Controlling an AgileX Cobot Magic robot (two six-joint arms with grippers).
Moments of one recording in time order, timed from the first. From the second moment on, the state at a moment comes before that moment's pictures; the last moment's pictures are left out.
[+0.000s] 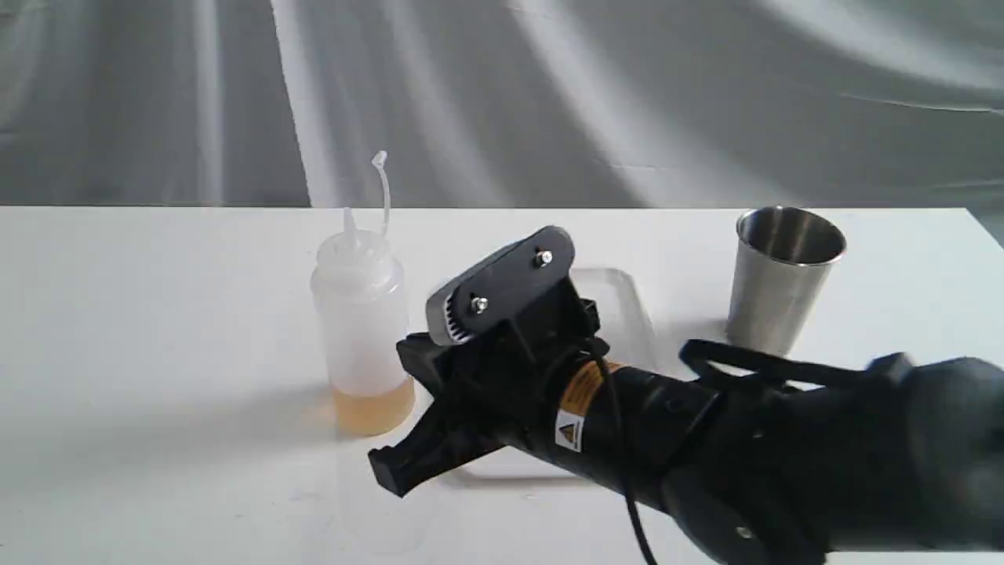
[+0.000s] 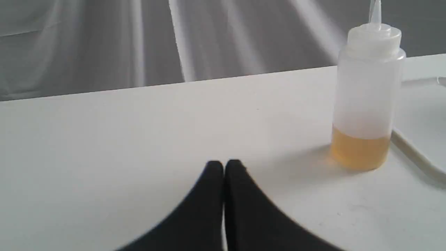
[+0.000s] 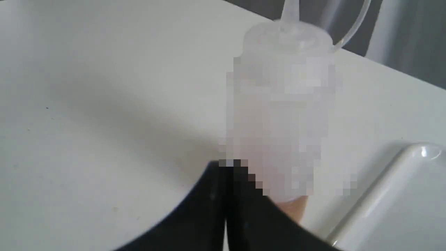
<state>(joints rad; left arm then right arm) -0.06 0.00 0.00 0.03 0.27 0.04 0.60 1.81 -0.85 -0.11 -0.53 0.08</state>
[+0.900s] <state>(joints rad) -0.06 0.00 0.00 0.03 0.27 0.04 0.60 1.98 -0.99 -0.07 -0.47 0.08</state>
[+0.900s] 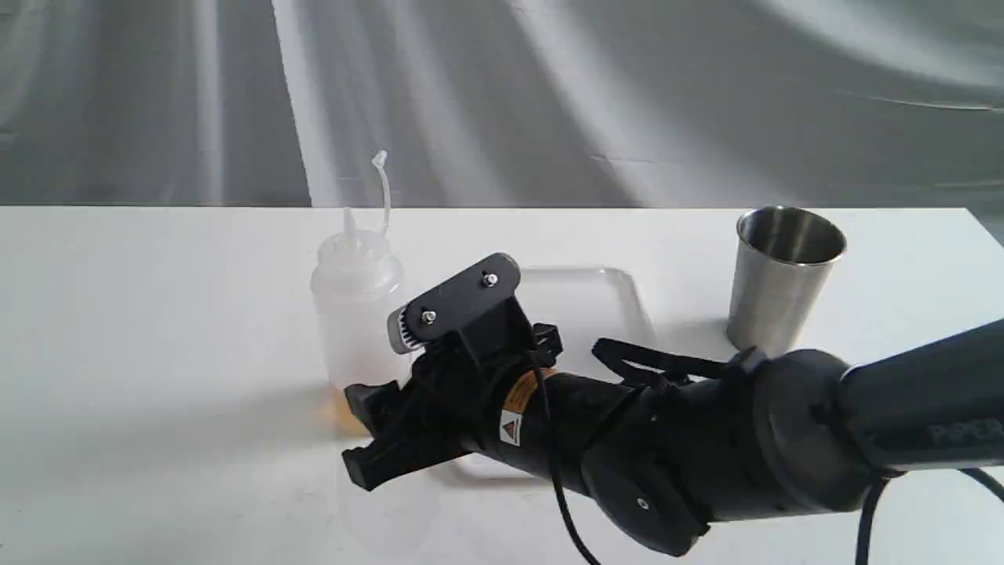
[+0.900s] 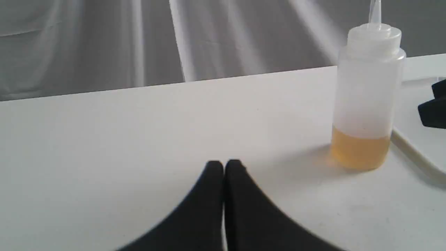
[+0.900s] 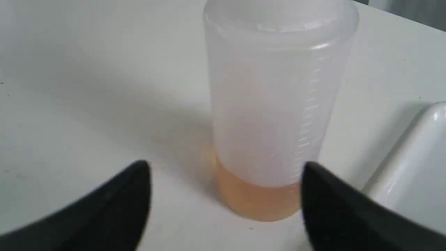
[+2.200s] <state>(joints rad) -0.06 0.00 0.00 0.03 0.27 0.04 0.56 2.26 -1.35 -0.07 -0.44 0.02</state>
